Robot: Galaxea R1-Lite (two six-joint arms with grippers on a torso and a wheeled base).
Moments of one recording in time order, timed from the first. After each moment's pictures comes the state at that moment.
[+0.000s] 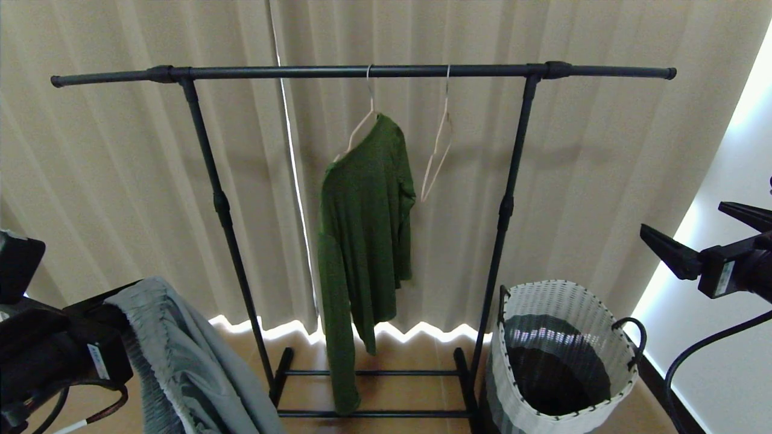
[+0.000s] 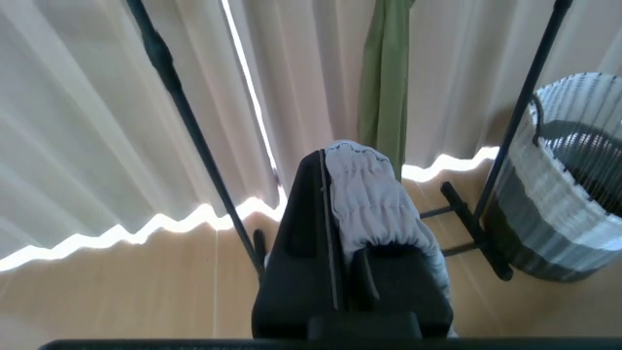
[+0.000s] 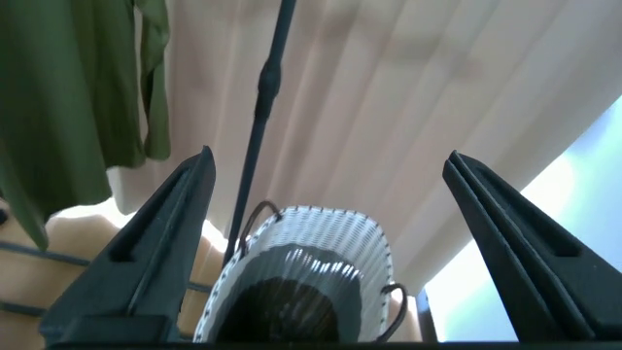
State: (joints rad) left arm -0.29 1.05 -0.34 -0.55 0.09 0.12; right arm 0.07 1.25 -0.46 -0.73 -0.03 -0.24
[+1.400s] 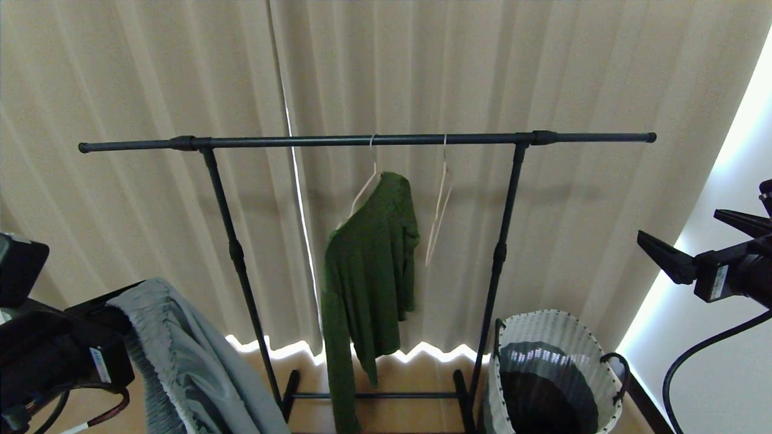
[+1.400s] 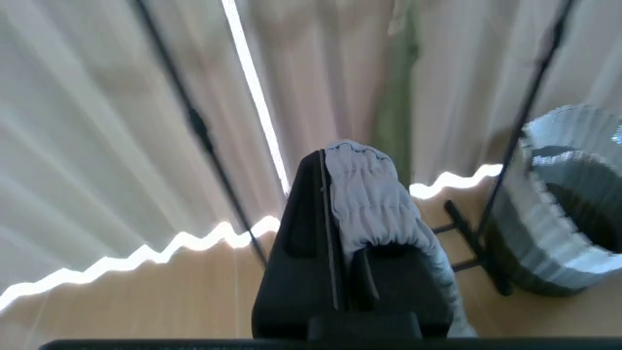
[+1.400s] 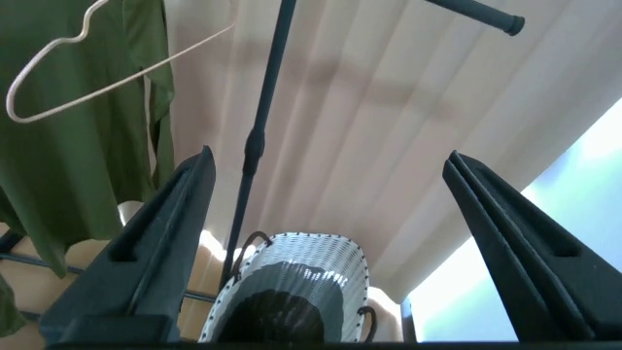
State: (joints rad) left arm -0.29 1.05 -0.33 -0.55 0.09 0.14; right arm 0.07 1.28 -0.46 -0.72 -0.03 -0.23
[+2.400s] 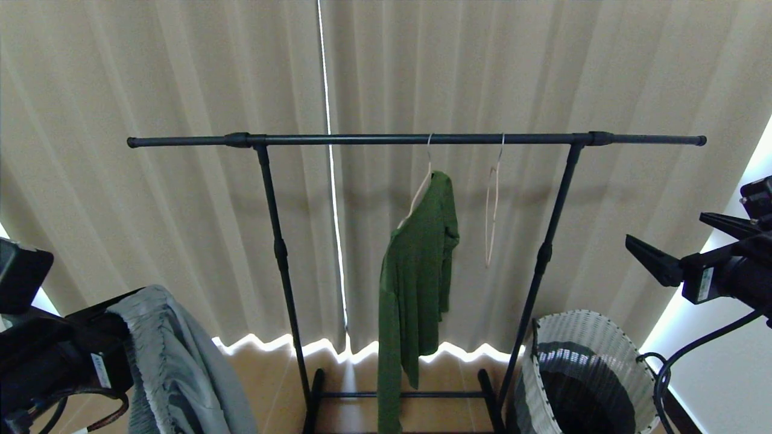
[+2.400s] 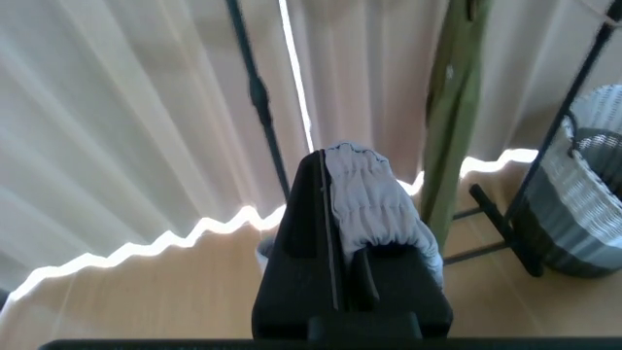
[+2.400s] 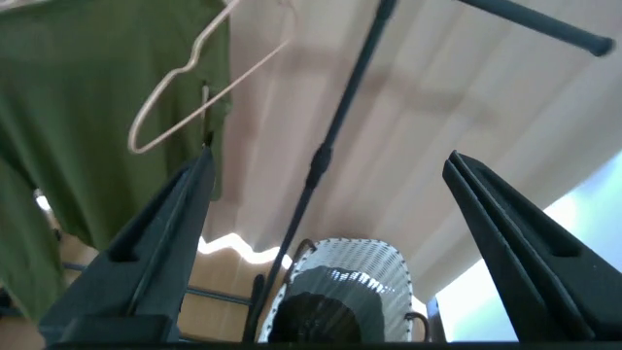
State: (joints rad) left arm -0.29 1.05 -0.32 -0.55 0.10 0.14; right arm 0.07 1.30 -0.46 -0.72 -0.03 -0.23
